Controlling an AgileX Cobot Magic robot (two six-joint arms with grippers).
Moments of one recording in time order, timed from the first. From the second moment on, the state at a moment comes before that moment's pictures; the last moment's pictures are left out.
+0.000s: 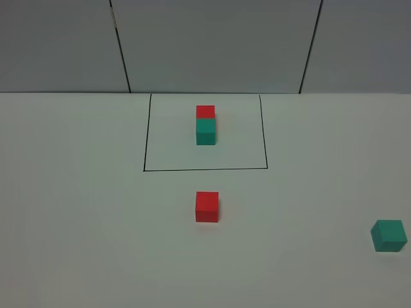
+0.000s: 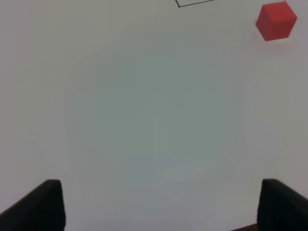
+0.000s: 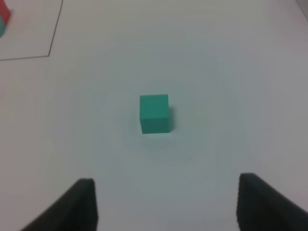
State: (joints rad) left arm -0.22 0.00 -0.46 -0.04 1.08 0.05; right arm 0.00 0.04 -0.50 -0.04 1.06 0.08
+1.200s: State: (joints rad) left arm -0.06 0.00 -0.46 -0.04 1.08 0.01; right arm 0.00 0.04 -0.50 -0.04 1.06 0.08
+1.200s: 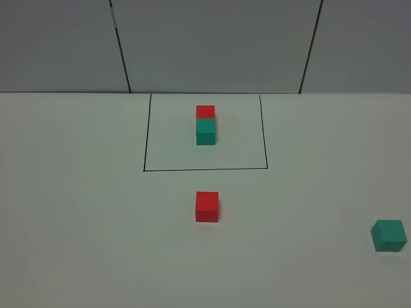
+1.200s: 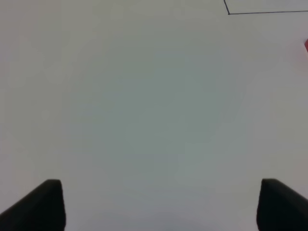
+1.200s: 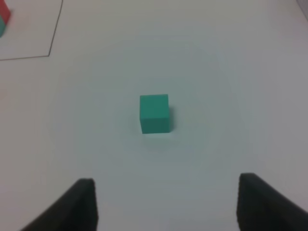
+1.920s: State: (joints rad) left arm -0.06 0.00 -0.46 -0.05 1.07 -0.02; right arm 0.00 0.04 -0.50 -0.04 1.06 0.08
